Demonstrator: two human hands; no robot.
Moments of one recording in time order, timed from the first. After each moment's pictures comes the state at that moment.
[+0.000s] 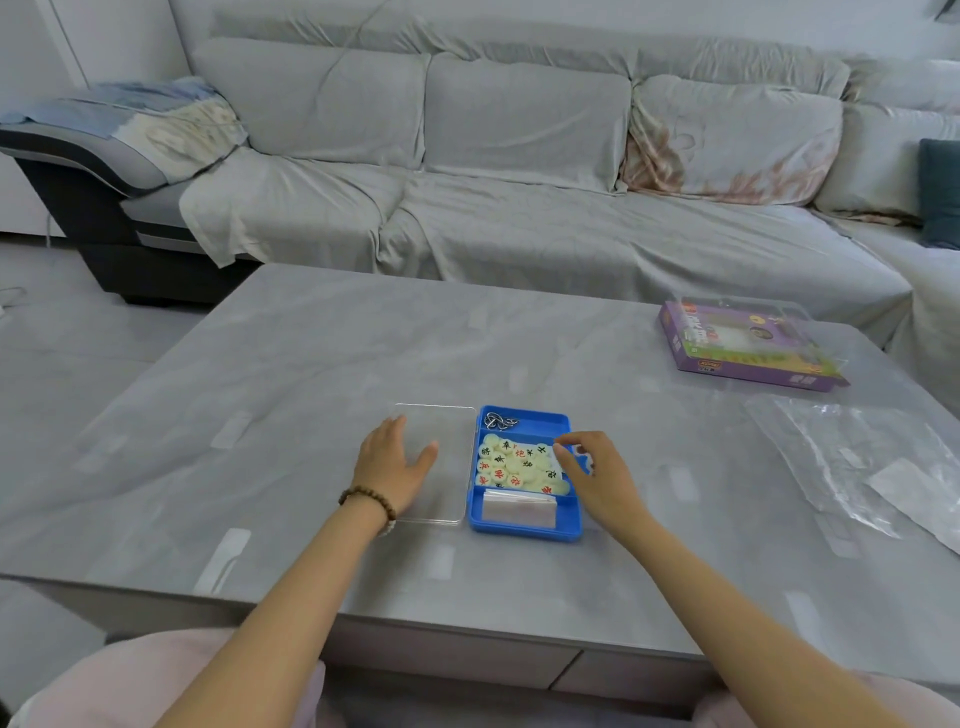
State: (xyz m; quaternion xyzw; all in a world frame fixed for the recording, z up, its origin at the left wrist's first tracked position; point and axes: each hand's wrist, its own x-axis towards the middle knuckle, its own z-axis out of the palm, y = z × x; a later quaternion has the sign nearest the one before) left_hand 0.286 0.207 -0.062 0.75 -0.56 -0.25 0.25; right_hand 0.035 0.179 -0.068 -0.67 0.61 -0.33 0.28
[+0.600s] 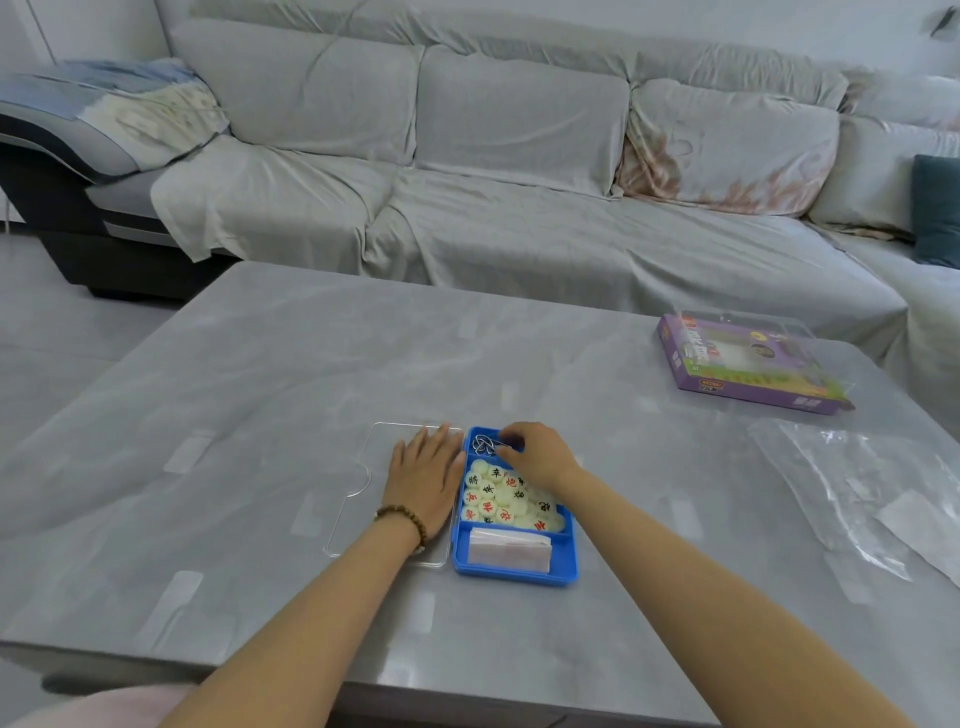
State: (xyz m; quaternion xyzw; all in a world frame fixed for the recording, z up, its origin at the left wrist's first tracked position) left_hand 0.245 0.152 -0.098 0.69 -0.69 -0.16 0.13; right_hand 0.089 0.101 -0.060 -0.74 0.60 -0.13 0.28
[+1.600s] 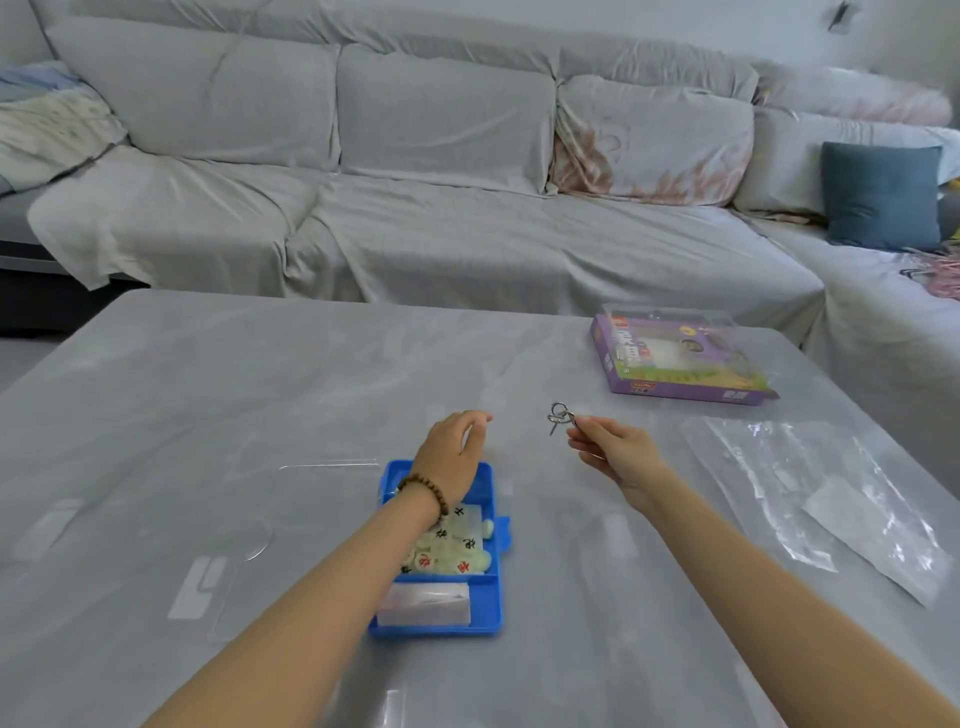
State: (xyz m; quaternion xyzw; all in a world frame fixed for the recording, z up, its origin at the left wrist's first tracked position) left_hand 0.148 0.084 -0.059 0.56 -0.68 -0.32 0.35; right_hand -0.064 0.079 -0.031 -0.37 0.60 -0.47 0.53
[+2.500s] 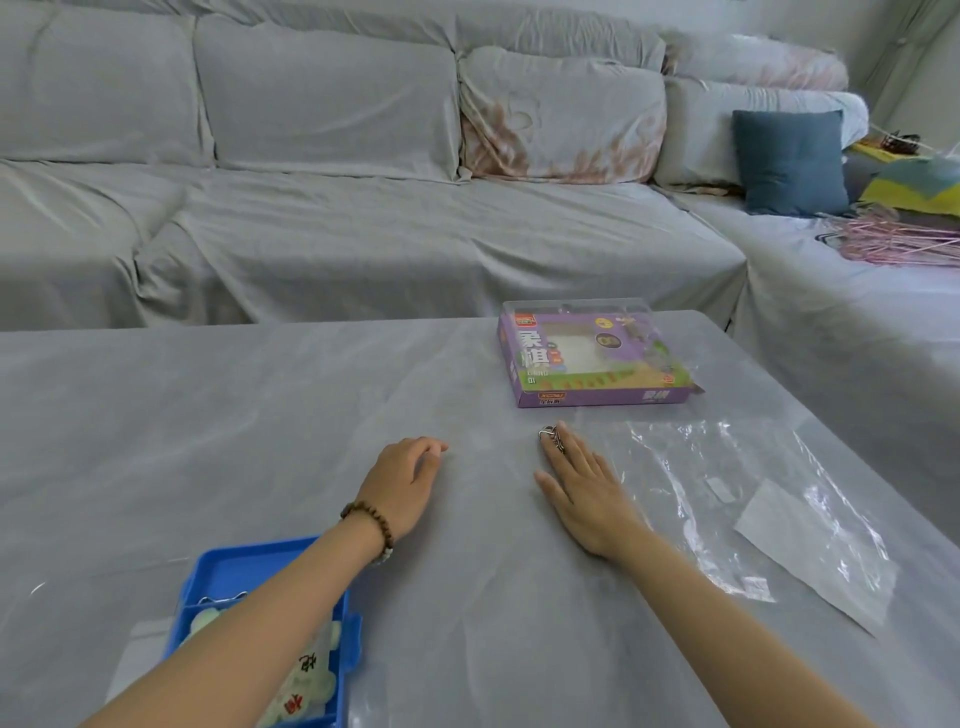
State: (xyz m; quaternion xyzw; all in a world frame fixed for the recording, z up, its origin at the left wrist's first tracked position) left_hand 0.055 0.004 -0.100 0.56 -0.73 -0.29 0.28; right_hand -0.188 0.037 -0.107 -0.72 0.67 -0.10 0.14
